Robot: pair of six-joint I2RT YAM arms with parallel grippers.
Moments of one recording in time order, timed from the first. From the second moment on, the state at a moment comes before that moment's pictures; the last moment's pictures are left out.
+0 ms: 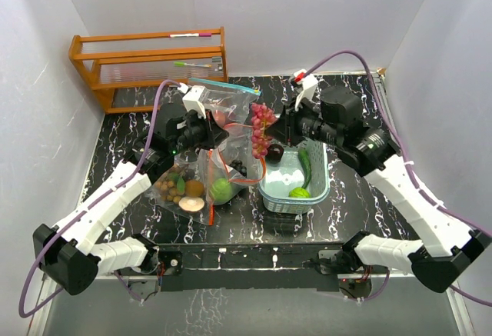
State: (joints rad) left arm -0.57 1.15 1.06 -0.29 0.19 -0.41; right arm 0.61 1.13 1.36 -0.57 -0.26 0.24
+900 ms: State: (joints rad) left arm -0.57 1.17 1.06 -0.27 0.21 -0.41; right arm 0.78 1.28 1.28 -0.52 -0.19 0.26
